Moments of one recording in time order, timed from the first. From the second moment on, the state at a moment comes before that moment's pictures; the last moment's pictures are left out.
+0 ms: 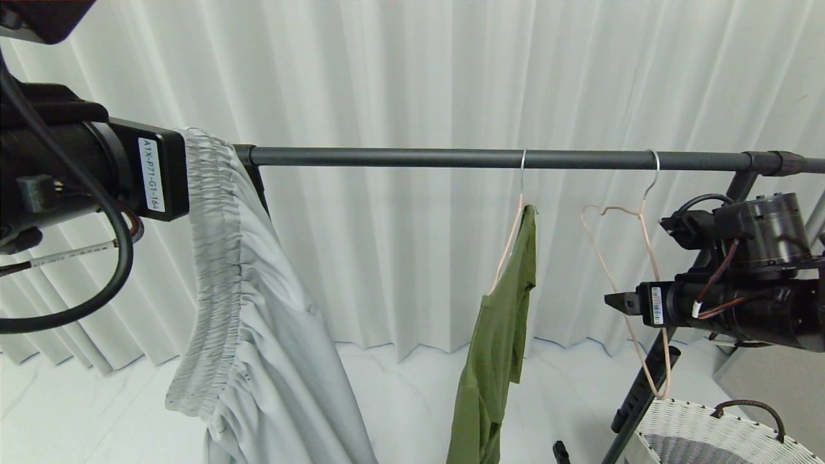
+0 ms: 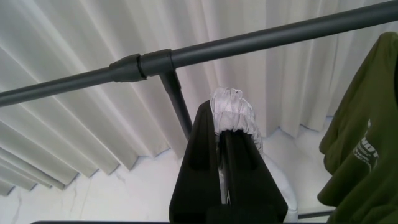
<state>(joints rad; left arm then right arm) -0.61 1.25 -1.19 0.11 0.53 0.17 0.40 1.56 -0.86 -0.09 -0.21 0.23</state>
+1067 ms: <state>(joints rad) -0.61 1.28 -1.20 0.11 0.53 0.17 0.35 1.56 -0.86 -0.09 -0.21 0.26</state>
